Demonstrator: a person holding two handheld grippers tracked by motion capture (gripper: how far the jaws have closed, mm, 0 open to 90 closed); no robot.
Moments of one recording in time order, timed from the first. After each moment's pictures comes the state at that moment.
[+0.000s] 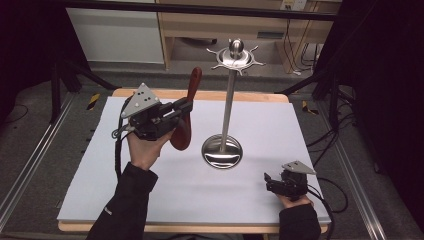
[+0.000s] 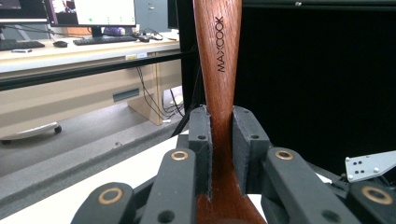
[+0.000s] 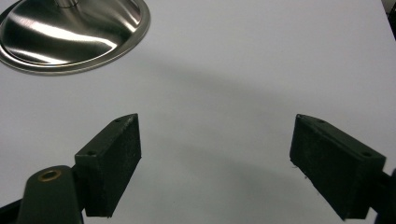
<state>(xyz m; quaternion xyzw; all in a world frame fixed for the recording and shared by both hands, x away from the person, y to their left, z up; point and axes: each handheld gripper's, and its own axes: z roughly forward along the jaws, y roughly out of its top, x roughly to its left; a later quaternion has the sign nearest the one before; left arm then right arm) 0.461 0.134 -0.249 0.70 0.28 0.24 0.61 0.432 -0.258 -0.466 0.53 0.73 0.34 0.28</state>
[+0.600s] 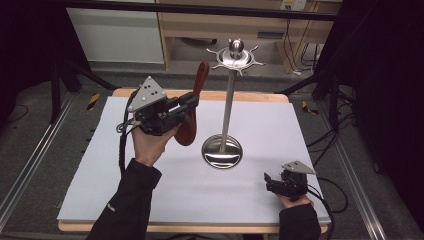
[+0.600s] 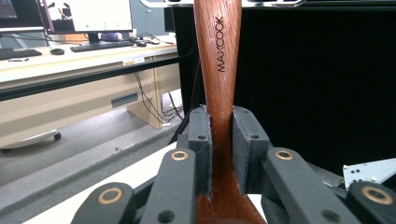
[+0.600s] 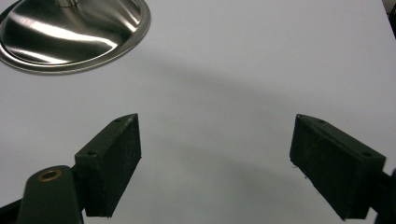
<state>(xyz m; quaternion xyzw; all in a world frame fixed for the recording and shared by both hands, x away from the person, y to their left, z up) 0.465 0.121 -0.236 0.71 0.27 0.25 0.61 0.432 -0.258 -0.466 0.53 0.73 0.34 0.28</state>
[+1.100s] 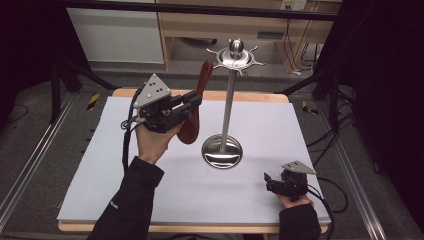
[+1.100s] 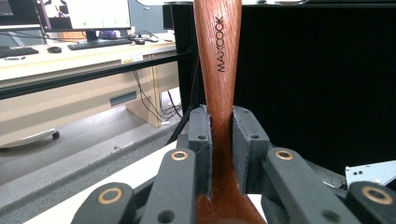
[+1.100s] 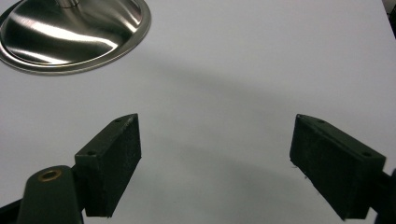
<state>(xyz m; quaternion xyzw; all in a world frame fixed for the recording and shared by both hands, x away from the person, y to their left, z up) 0.471 0.114 -0.235 0.71 0.27 0.24 0.60 0.432 -0.258 -0.466 0.53 0.73 0.34 0.28</state>
